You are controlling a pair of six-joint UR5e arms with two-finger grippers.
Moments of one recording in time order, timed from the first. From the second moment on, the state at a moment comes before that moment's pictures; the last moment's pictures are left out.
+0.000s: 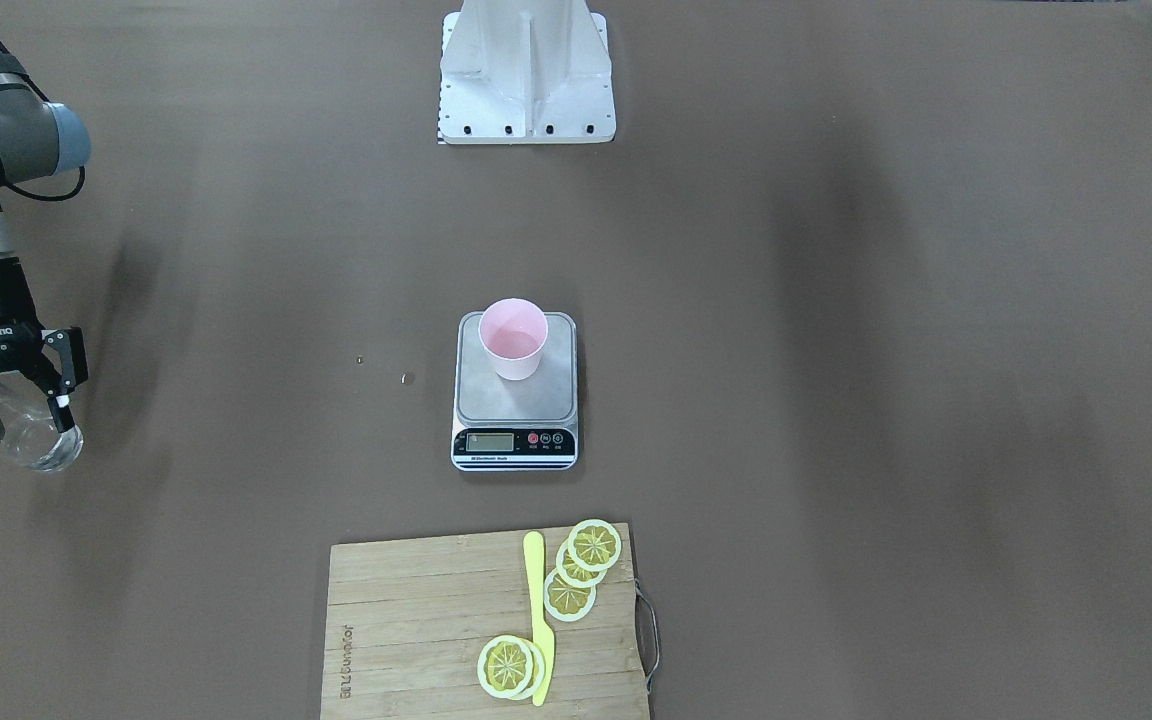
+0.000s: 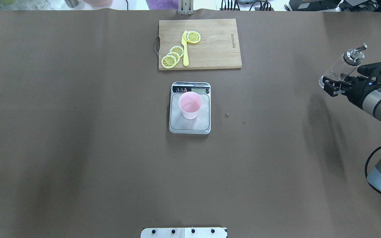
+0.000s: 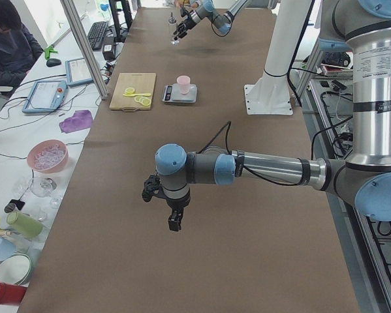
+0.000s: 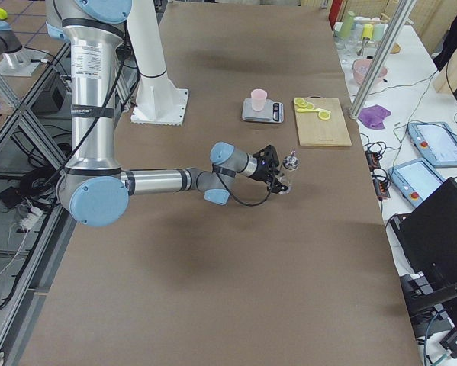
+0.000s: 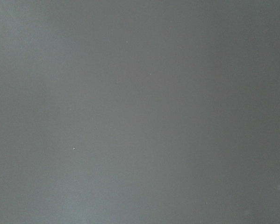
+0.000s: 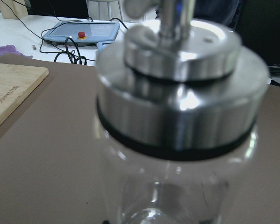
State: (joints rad) left arm -1.53 -1.46 -1.77 -1.47 -2.27 0.17; right arm 0.77 -1.61 1.55 -0.32 1.35 0.87
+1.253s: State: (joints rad) left arm -1.53 -1.46 -1.78 -1.47 -2.27 0.17; right arm 0.64 -1.66 1.50 -0.21 1.21 0.91
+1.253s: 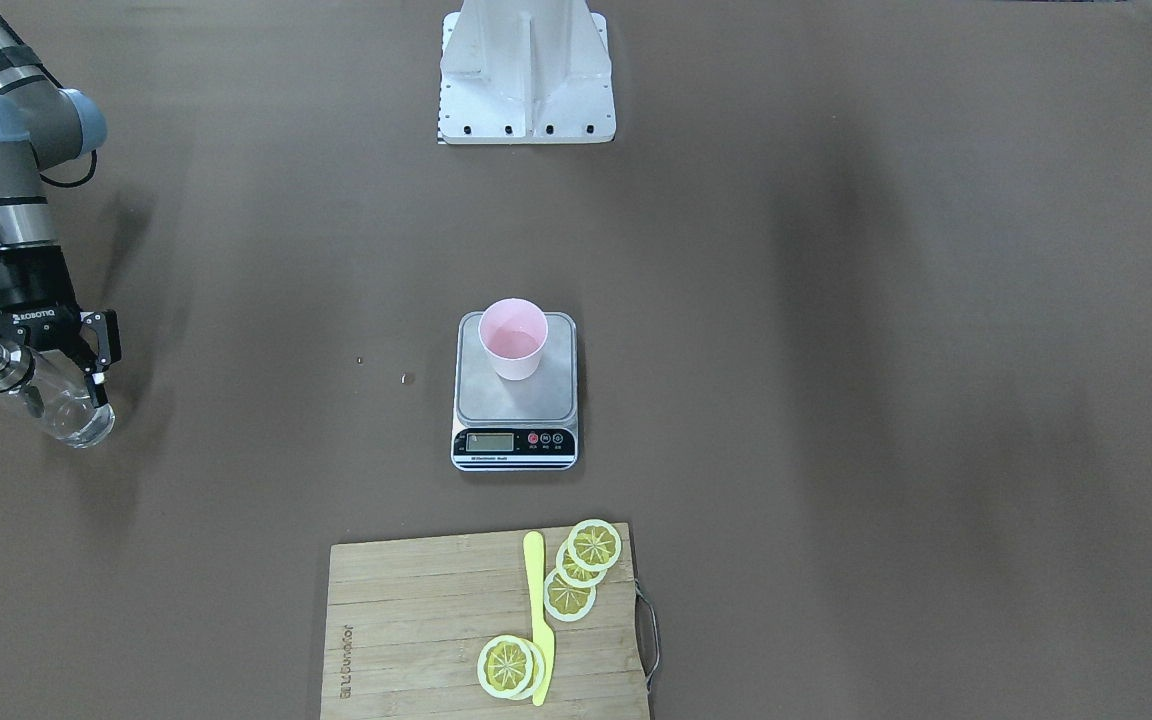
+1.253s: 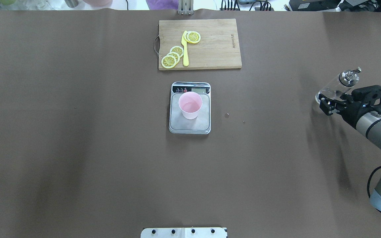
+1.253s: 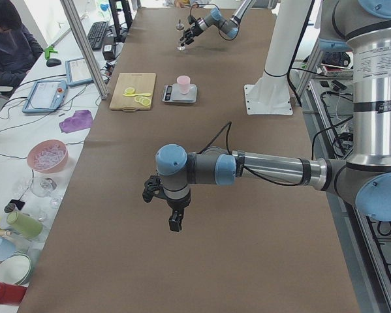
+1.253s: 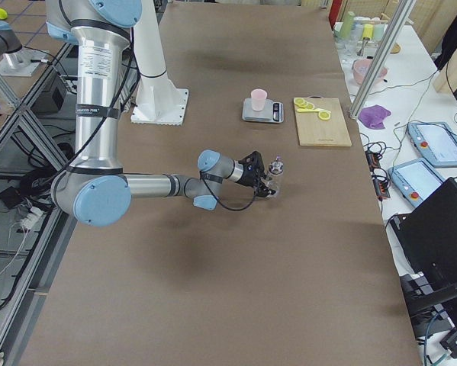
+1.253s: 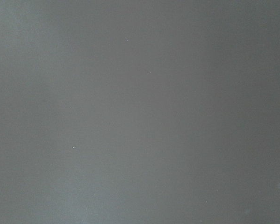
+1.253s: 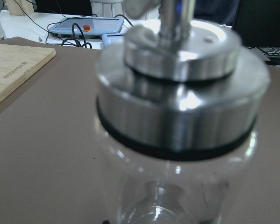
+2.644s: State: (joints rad) left arm -1.53 -1.46 -1.78 -1.47 -2.27 0.17; right arm 0.61 -1.64 1.49 -0.21 1.17 0.93
